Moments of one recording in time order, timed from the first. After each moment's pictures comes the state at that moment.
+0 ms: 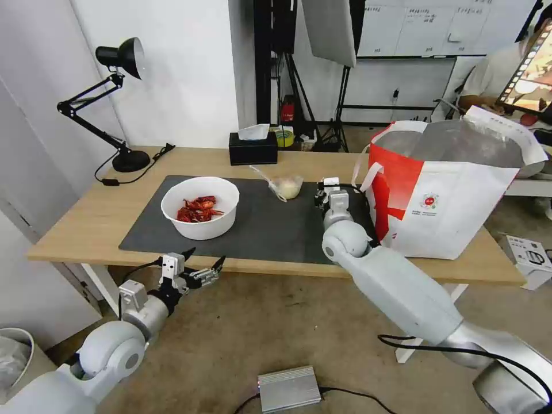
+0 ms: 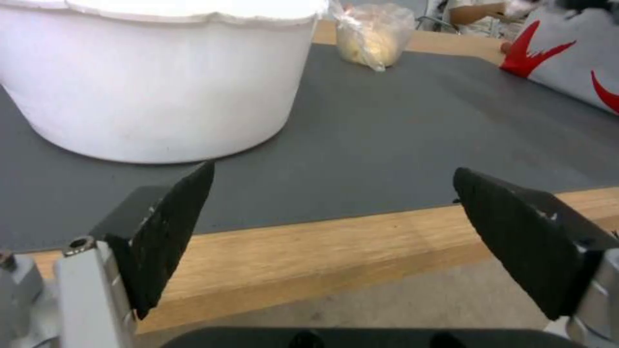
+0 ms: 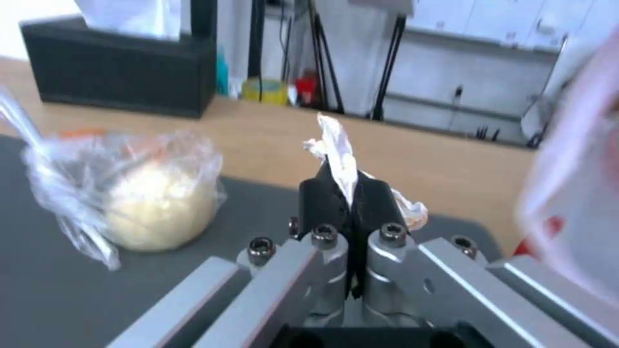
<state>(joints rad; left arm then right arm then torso) 1.30 -0.72 -0.26 -1.98 -0.85 0.03 -0.06 -0.44 1.08 -0.30 1.50 0.67 -0.25 0.64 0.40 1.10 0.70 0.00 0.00</state>
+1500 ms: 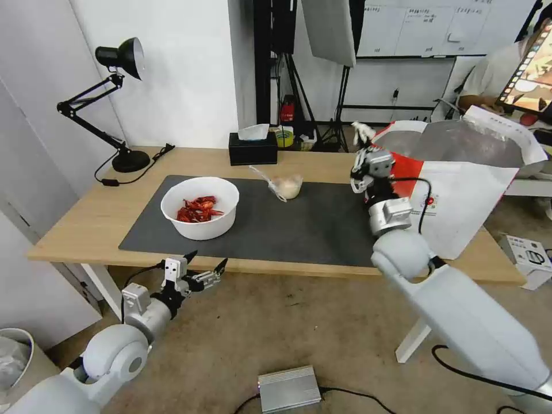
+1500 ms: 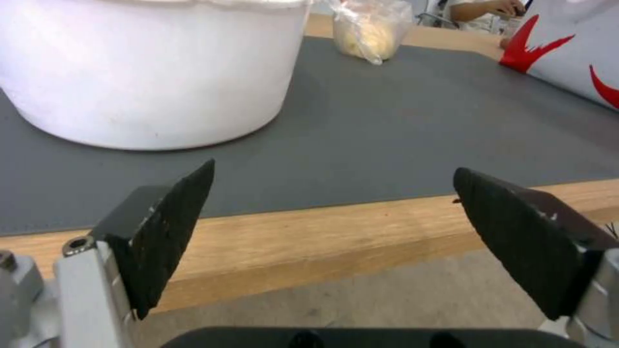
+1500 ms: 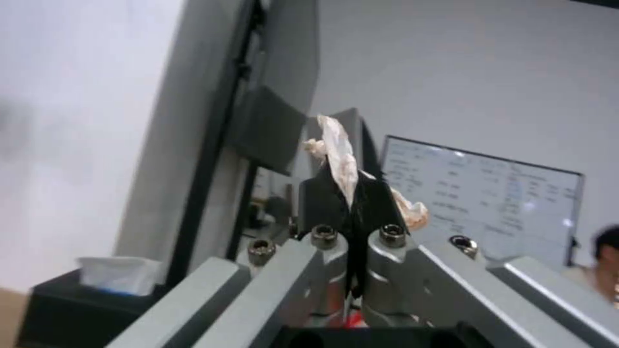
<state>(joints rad) 1.31 -0.74 -0.26 -1.98 -0.83 0.04 -0.06 -0.64 0.88 -0.01 1.85 0.36 0.03 0.53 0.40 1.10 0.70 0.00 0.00</state>
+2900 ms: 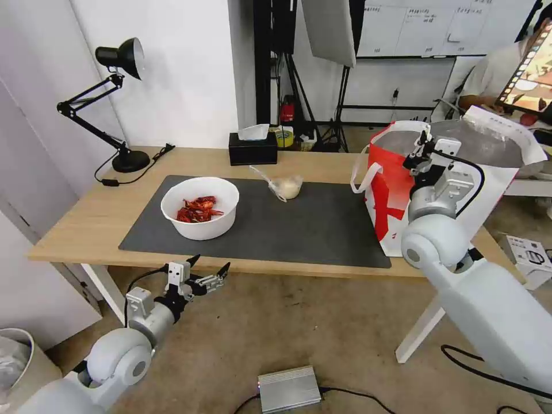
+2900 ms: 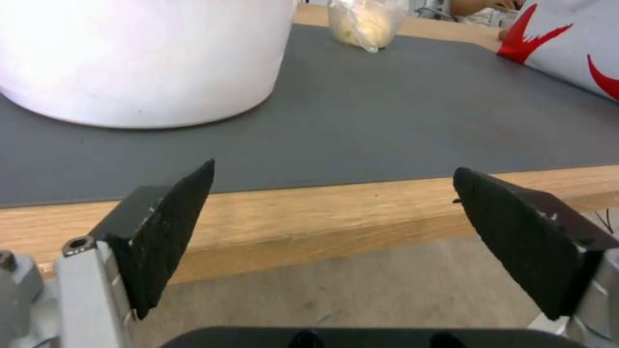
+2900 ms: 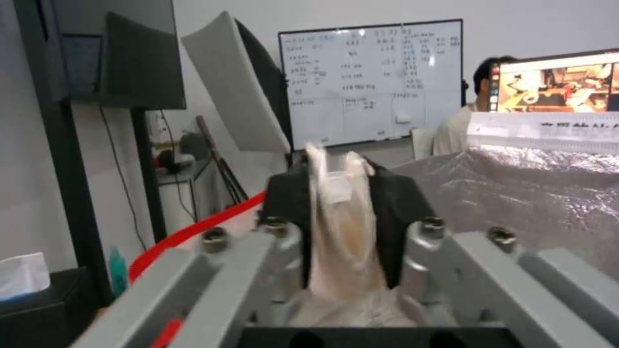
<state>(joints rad) 1.32 -0.76 -0.25 -1.98 -0.81 0.04 -0.07 -0.69 0.87 0.11 1.93 0.71 -0.14 0.81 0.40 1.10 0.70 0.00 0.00</state>
